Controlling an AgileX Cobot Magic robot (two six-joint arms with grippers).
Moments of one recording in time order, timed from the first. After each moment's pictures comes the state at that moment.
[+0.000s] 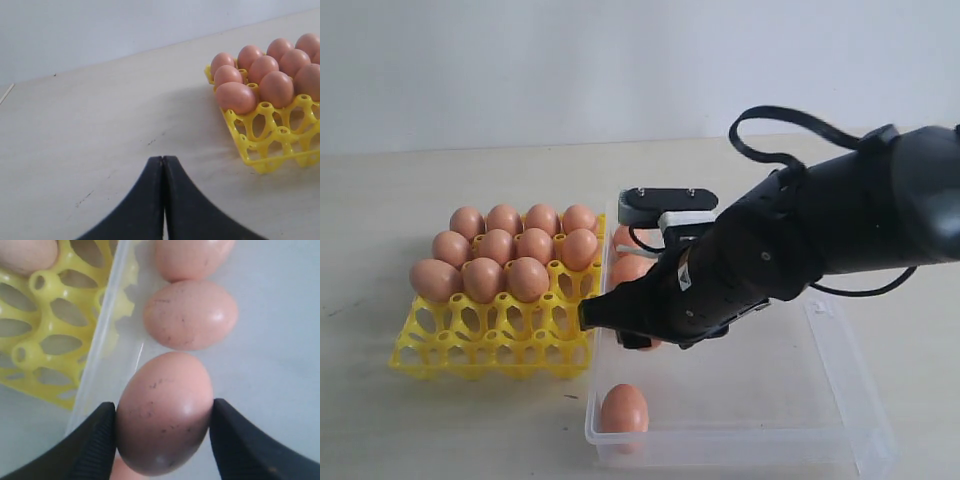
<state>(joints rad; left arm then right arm) -0.01 0.01 0.00 -0.04 0.37 0.21 0.76 1.79 -0.95 -0.03 0.32 0.55</state>
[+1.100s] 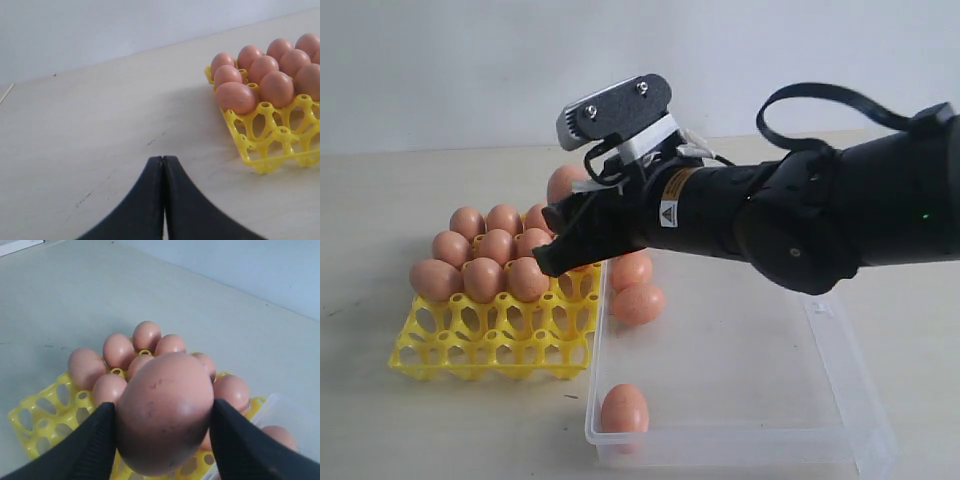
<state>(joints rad) -0.01 0.01 0.00 -0.04 0.37 0.21 0.76 1.73 -0.94 -0.15 -0.24 0.13</state>
